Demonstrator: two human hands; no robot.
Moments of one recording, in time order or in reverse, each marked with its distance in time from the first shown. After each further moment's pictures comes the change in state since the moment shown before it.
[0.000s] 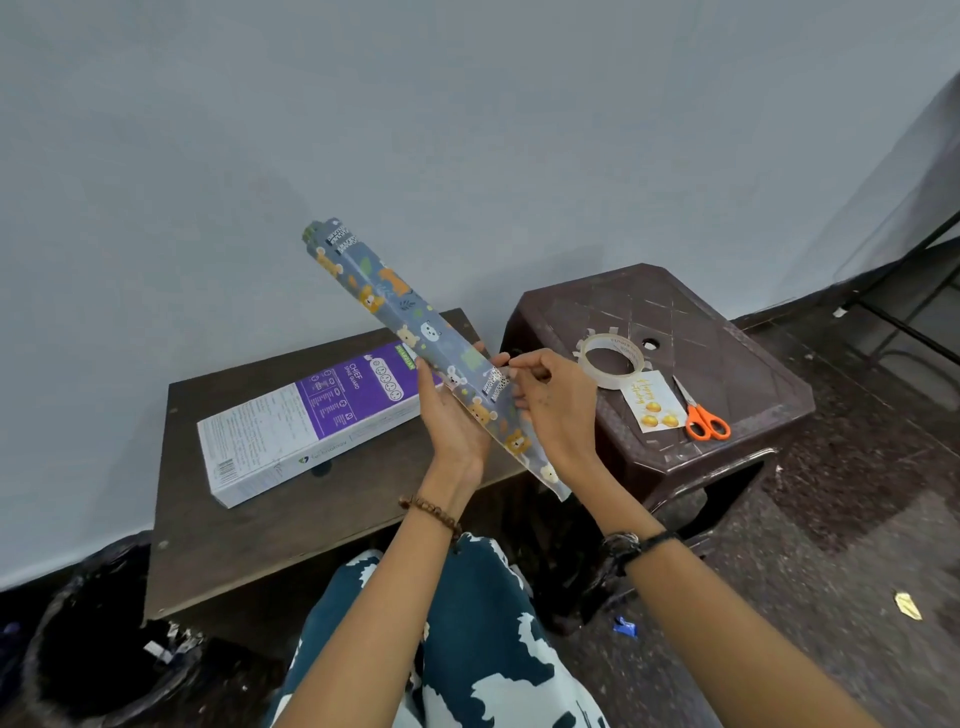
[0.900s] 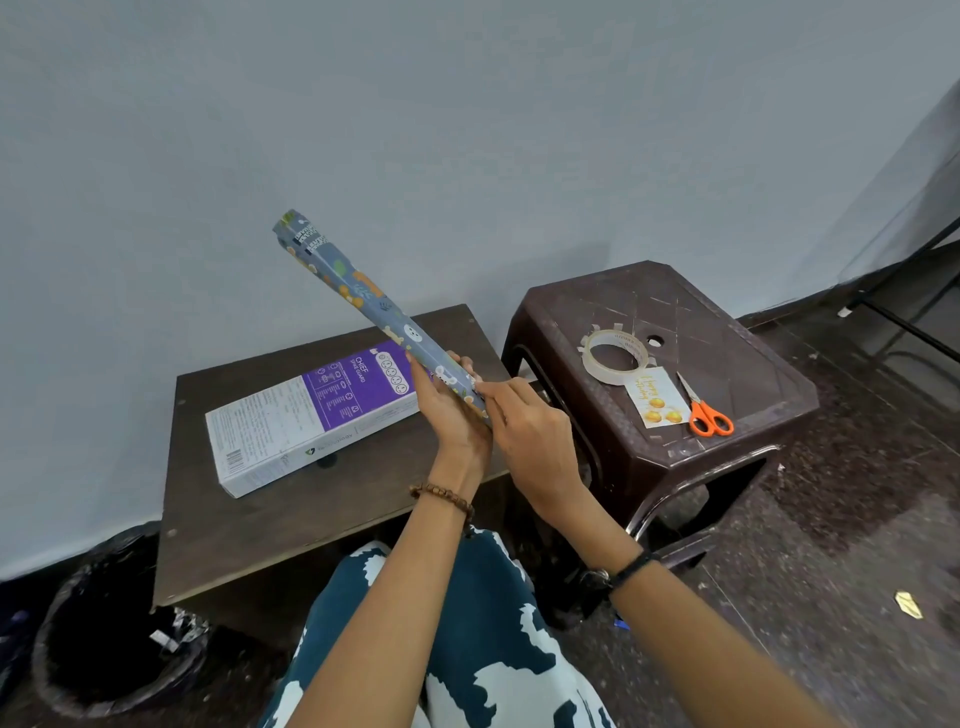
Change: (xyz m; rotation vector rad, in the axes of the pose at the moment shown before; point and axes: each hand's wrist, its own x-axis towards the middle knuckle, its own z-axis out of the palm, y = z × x) left_hand -0.001 0.004 0.006 -0.103 0.160 0.151; right_hand -0.033 0.009 0.015 -0.545 0.060 -0.768
